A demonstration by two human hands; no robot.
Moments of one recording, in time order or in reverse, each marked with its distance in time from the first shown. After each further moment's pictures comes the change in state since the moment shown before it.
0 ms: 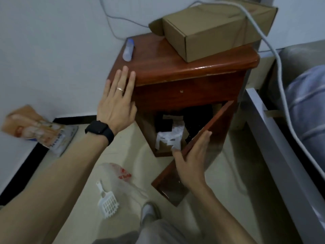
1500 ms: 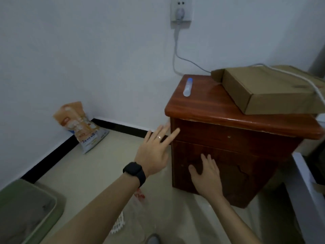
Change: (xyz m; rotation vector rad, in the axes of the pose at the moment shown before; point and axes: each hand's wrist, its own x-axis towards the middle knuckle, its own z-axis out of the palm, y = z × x) left_hand -0.068 -0.017 0.017 -0.248 -0.125 -0.120; right_hand 0.076 -0.037 0.044 -0.459 -0.328 -0.109
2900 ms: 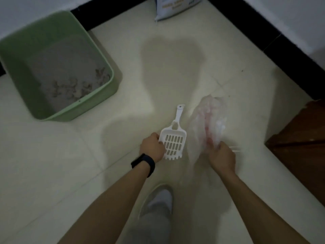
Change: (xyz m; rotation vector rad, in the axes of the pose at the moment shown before) left_hand -0.322 -0.180 0.303 -0.680 -0.421 -1.504; right_hand 0.000 0.042 0.407 -0.439 -0.460 0.087
